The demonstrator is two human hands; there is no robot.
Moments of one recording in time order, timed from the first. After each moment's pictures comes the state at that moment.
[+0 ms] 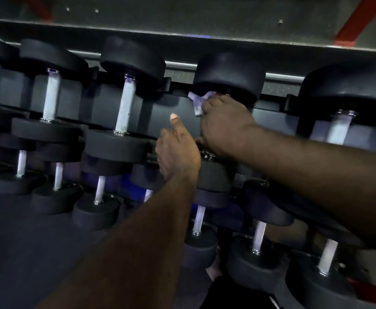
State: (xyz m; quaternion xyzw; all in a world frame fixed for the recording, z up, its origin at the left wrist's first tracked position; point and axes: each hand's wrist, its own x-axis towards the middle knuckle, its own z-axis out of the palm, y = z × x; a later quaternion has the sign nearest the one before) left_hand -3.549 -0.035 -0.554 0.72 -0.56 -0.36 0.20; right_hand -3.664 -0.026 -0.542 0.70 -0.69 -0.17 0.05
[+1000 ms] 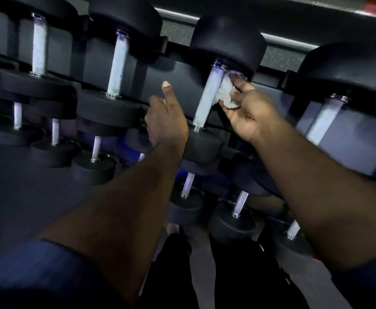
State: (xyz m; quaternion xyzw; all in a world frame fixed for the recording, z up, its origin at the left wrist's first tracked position) left_hand -3.552 -0.034 -0.550 0.75 -0.51 -0.37 0.20; right_hand -3.701 0.003 -0.568 -0.15 -0.50 0.62 -0.58
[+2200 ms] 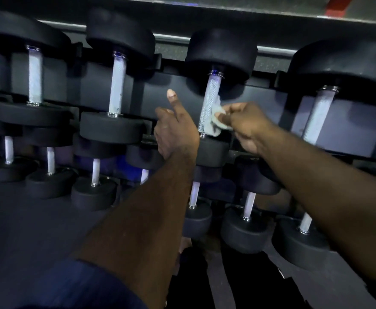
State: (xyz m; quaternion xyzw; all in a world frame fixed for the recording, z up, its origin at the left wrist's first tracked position) left_hand -3.550 -0.031 -0.550 0.73 -0.55 -0.37 0.18; right_hand -3.670 0.026 -0.573 0.07 -0.73 0.47 -0.50
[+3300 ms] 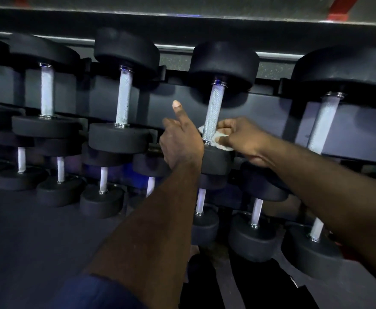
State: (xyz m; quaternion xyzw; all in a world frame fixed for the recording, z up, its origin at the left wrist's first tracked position) left_hand -3.549 -0.031 -0.544 0.73 -0.54 -0.38 0.16; right_hand -3.668 0.036 -0.570 0.20 -0.70 0.36 -0.58
